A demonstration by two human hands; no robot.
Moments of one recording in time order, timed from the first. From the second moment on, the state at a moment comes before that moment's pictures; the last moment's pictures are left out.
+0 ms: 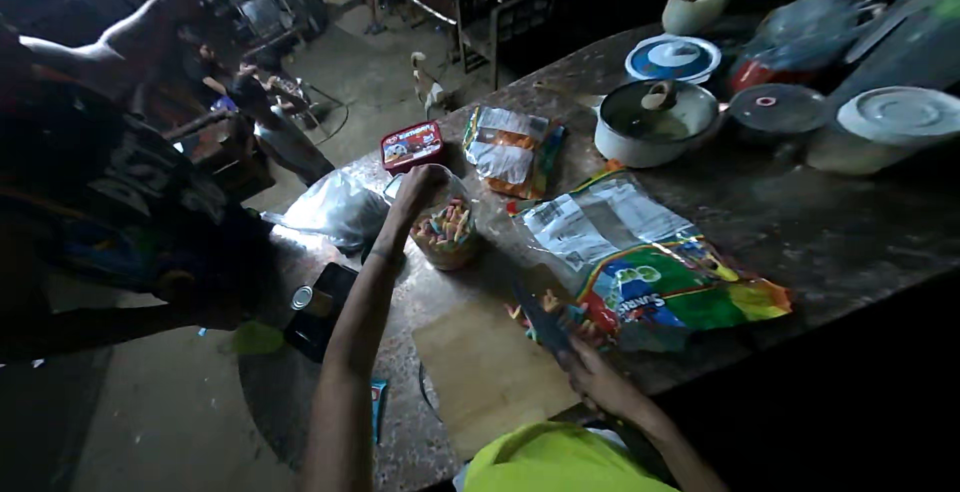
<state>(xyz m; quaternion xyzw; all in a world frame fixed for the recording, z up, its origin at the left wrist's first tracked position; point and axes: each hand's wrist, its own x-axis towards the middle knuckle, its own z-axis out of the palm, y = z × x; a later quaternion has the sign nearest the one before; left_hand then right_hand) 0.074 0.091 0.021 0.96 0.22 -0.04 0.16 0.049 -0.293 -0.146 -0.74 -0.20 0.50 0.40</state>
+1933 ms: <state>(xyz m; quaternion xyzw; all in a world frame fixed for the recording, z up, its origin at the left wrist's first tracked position) -0.006 -0.119 -0.205 0.96 0.14 -0.01 0.25 0.124 -0.337 -0.052 -0.72 -0.06 0.39 0.57</state>
